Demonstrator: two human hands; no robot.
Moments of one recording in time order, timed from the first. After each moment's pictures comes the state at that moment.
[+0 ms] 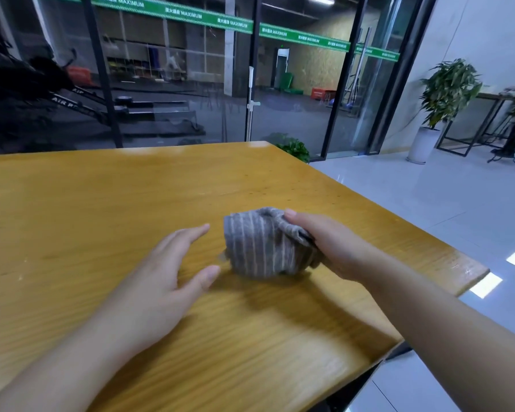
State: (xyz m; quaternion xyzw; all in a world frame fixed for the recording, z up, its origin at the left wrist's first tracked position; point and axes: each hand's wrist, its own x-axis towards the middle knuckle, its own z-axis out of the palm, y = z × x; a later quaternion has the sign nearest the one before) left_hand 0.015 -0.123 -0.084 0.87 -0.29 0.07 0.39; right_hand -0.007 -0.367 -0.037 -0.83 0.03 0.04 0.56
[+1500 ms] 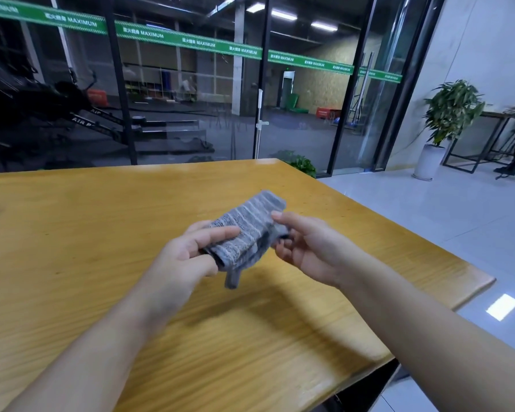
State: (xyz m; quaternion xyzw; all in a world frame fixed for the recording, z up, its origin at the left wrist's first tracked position) left_hand 0.002 -0.114 -0.050 0.69 -0.25 -0.07 0.67; right_hand -0.004 -0.316 -0.027 -0.59 0.08 0.05 0.80
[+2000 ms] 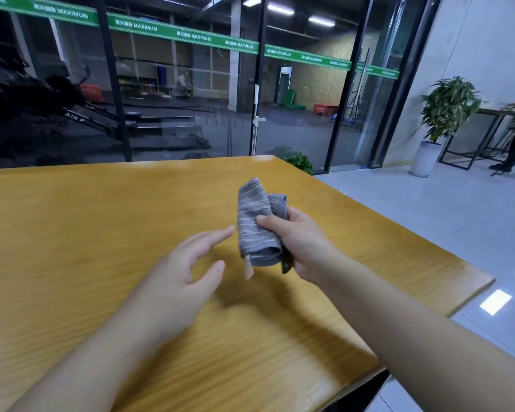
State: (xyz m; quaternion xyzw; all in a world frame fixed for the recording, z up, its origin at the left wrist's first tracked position) left_hand 0.005 -0.120 -0.065 0.81 -0.30 0.07 0.49; right_hand 0.021 -0.312 -0.044 -0.68 0.07 -0.05 0.73
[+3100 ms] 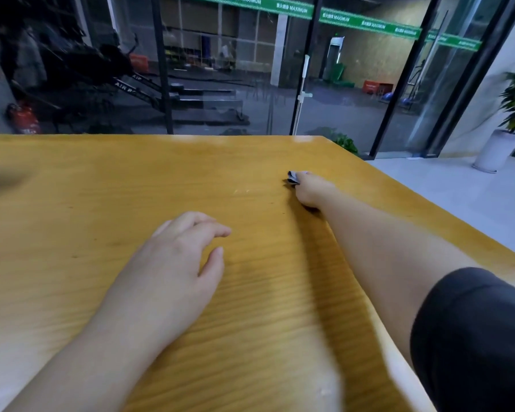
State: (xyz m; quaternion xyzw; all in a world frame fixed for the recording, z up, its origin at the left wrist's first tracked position) left_hand 0.033 -0.084 -0.069 0.92 -0.19 0.21 0.27; right_hand 0.236 -0.340 -0.079 -1.00 0.09 0.01 0.04
